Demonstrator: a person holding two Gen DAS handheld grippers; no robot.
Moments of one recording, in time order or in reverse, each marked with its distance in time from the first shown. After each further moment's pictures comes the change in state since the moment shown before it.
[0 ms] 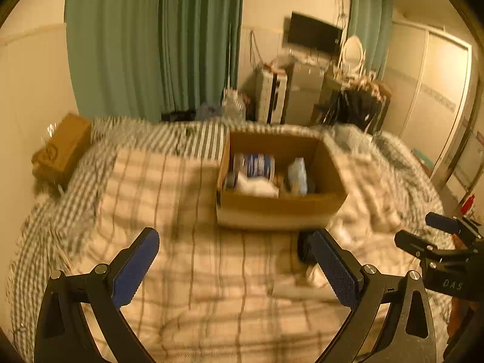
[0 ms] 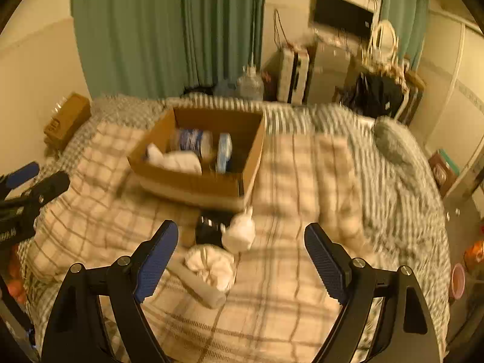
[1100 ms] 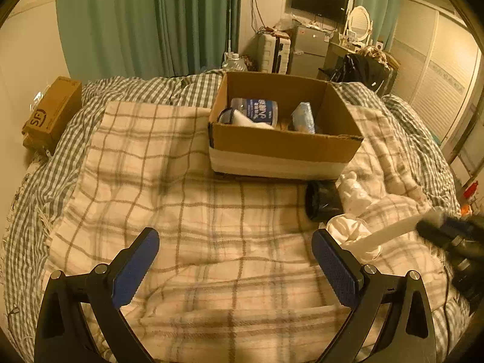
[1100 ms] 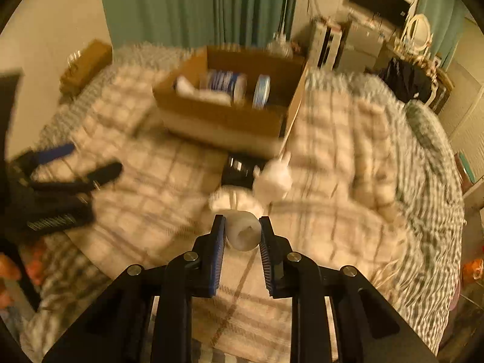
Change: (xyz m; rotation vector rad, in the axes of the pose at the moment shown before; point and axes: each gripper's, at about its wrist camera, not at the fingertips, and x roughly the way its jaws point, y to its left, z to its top) left arm 0.037 -0.015 -0.040 0.008 0.151 0.008; right arm 0.013 0.027 -0.037 -0.119 0.108 0.075
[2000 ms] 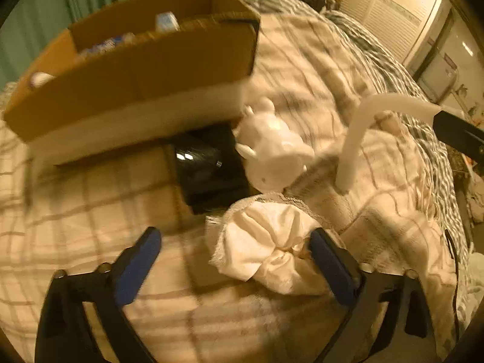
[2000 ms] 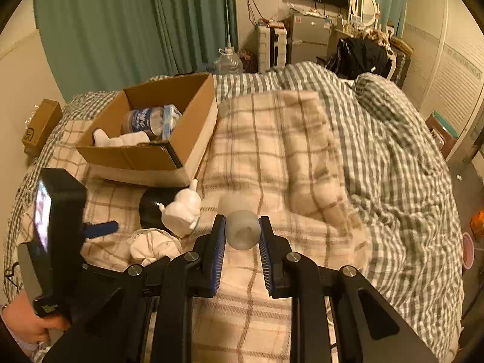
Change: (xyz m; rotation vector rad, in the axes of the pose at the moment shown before) left arm 0.129 -0.126 -0.008 0.237 0.276 -0.237; right arm 0.027 -0.111 -0.002 0.233 -0.051 -0.070
